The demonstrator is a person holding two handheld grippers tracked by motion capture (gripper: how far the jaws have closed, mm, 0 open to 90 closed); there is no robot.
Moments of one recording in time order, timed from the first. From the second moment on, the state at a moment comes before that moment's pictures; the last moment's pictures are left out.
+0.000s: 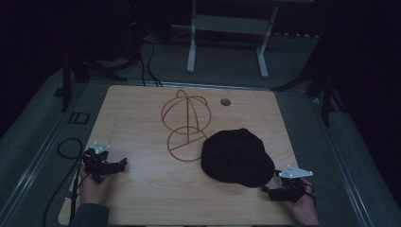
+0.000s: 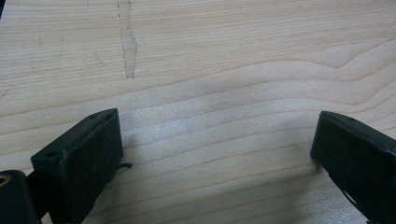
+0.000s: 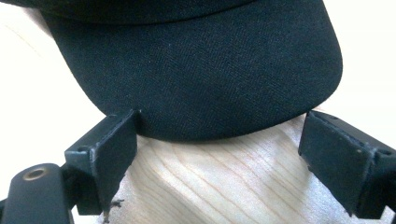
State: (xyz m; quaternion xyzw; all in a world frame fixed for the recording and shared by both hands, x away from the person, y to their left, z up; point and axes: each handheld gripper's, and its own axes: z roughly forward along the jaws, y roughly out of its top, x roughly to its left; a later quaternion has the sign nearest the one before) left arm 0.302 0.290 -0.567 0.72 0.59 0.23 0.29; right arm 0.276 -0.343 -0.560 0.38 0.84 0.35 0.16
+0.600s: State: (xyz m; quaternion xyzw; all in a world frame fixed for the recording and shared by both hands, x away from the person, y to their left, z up) left arm 0.302 0.290 -0.567 0.72 0.59 0.23 0.29; right arm 0.287 -0.362 -0.550 0.39 0.84 0.33 0.17
